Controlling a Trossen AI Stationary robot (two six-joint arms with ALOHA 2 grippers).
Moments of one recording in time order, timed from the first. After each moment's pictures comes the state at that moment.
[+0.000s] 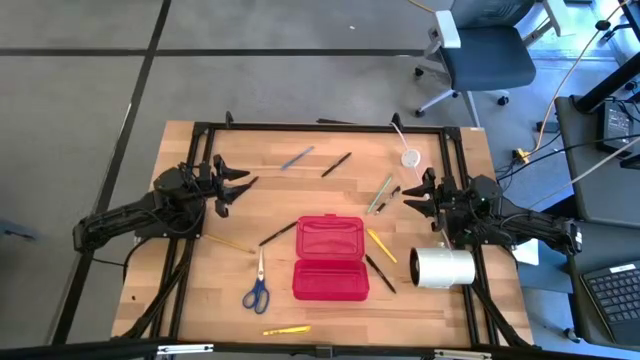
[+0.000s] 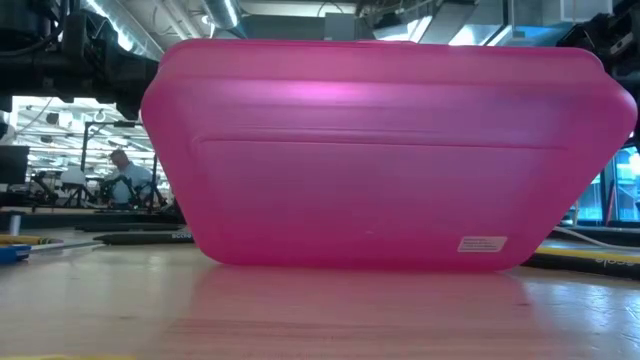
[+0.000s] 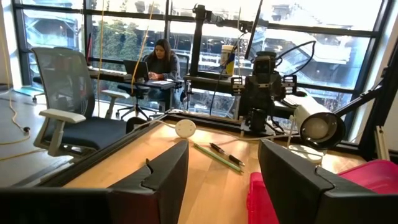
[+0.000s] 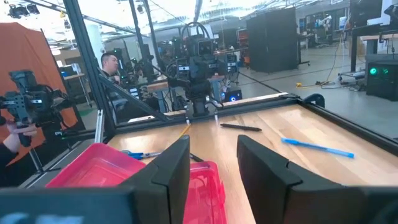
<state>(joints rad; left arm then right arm) 0.40 0.00 0.02 0.10 0.14 -0.16 -0.29 0.01 0.01 0.10 -0.28 0.20</state>
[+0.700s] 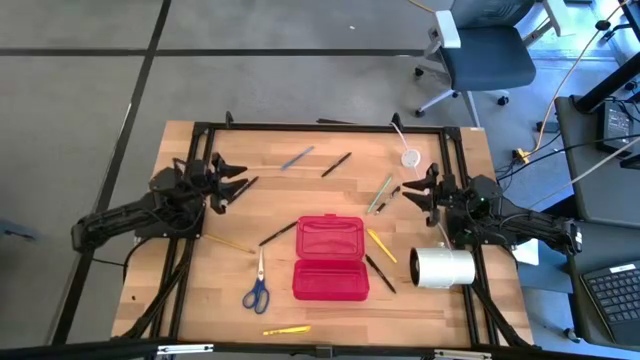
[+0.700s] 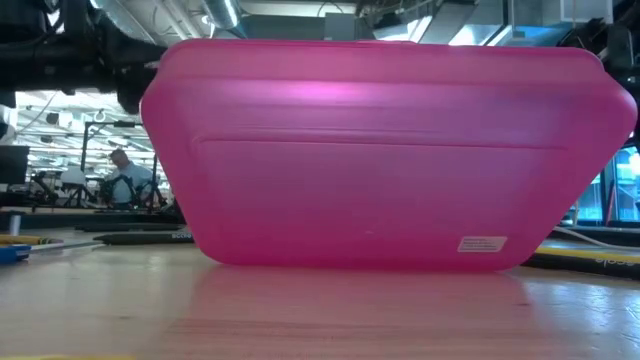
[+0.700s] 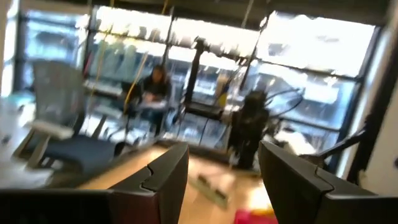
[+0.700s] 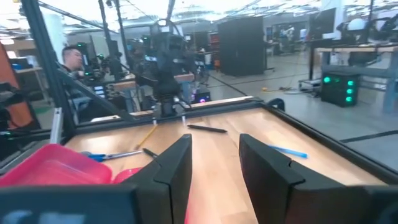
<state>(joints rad) 0.40 0.03 0.02 0.27 0.14 -0.27 -0.29 0.01 0.01 0.09 -0.13 0.12</state>
